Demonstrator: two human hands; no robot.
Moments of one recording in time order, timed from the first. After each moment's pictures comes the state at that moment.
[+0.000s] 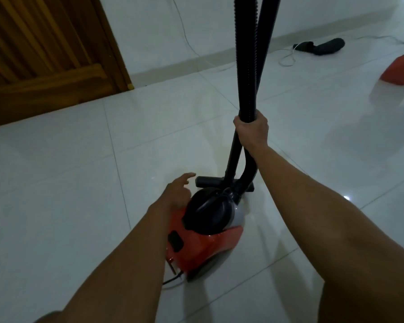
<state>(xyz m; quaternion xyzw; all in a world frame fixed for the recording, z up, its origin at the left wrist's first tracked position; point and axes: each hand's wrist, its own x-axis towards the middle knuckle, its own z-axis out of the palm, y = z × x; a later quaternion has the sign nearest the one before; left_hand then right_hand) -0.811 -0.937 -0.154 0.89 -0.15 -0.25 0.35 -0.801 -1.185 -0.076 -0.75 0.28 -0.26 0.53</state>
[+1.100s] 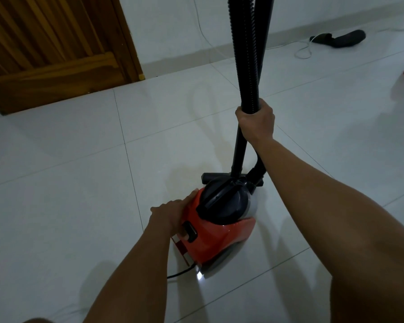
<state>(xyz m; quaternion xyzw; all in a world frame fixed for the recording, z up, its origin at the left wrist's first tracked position) -0.837 -0.864 -0.219 0.93 -0.25 -0.27 -0.01 -0.789 -1.141 -0.090 -0.78 0.26 -0.28 0.49</state>
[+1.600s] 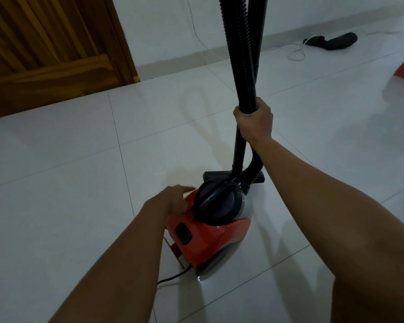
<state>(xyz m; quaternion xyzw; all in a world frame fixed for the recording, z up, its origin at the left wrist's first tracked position) -0.812 -0.899 -0.171 0.92 -0.21 -0.31 0.13 -0.797 -1.150 -0.086 -0.79 0.25 -0.29 0.48</state>
